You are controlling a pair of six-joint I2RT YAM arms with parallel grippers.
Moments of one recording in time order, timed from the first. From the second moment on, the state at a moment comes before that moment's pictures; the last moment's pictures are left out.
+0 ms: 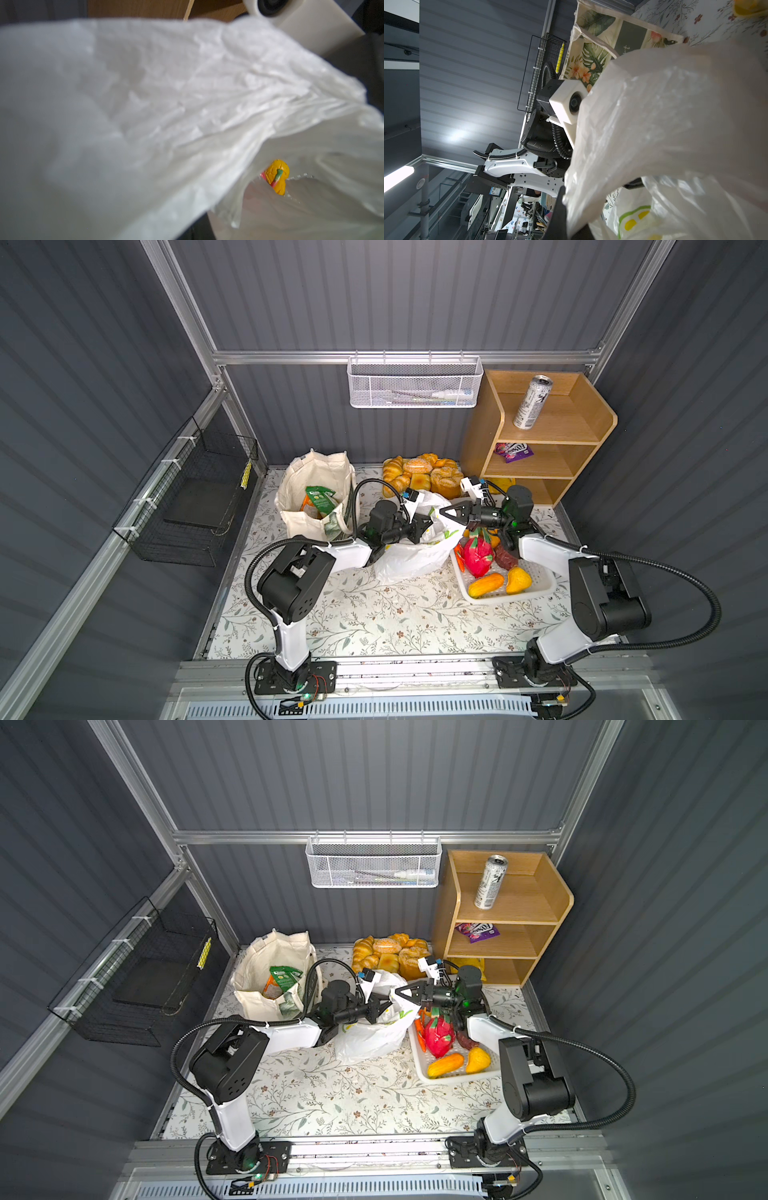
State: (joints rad) left arm -0.66 1.86 1.02 0.58 0.46 -0.29; right arm 0.18 1.59 0.82 0.70 -1.24 1.17
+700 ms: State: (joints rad) left arm -0.67 1.86 1.14 0.31 0.48 -0.19; right arm 0.26 1.70 0.85 0.75 -1.25 1.17
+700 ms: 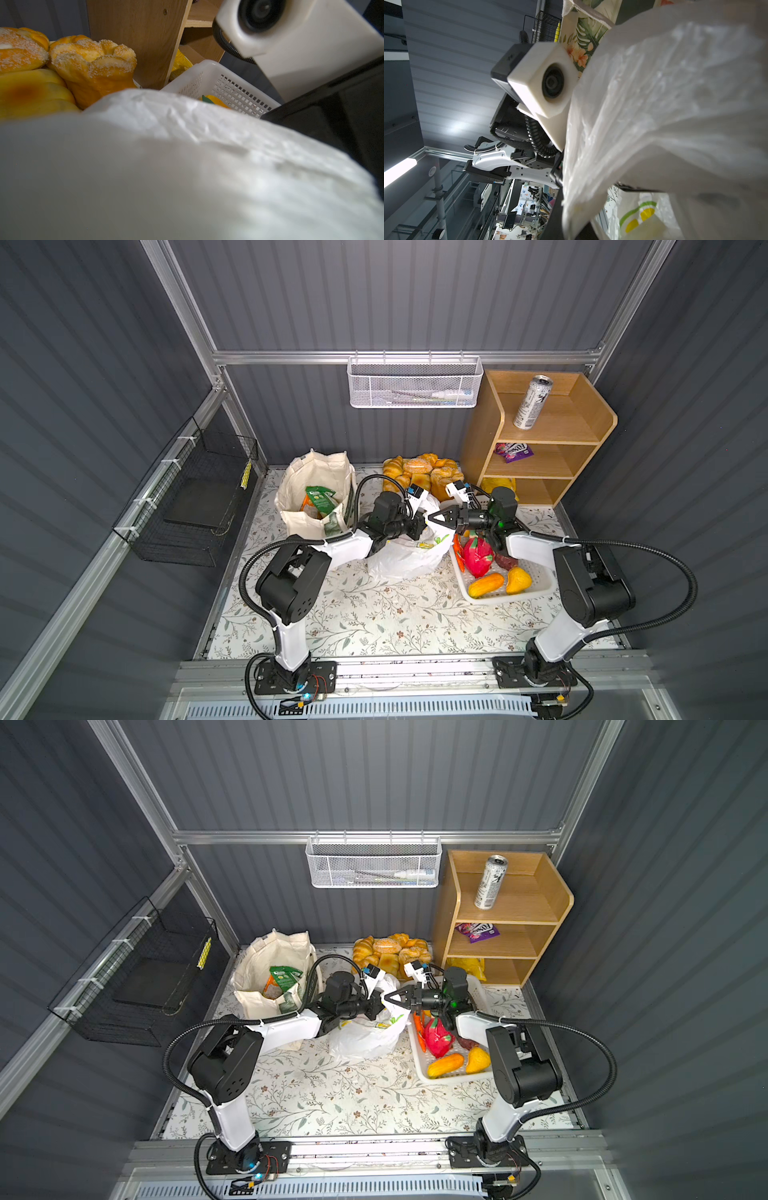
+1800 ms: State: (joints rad) left arm -0.54 1.70 0.80 0.97 0.73 -0.75; right arm 0.22 1.69 0.88 0.80 -1.34 1.17
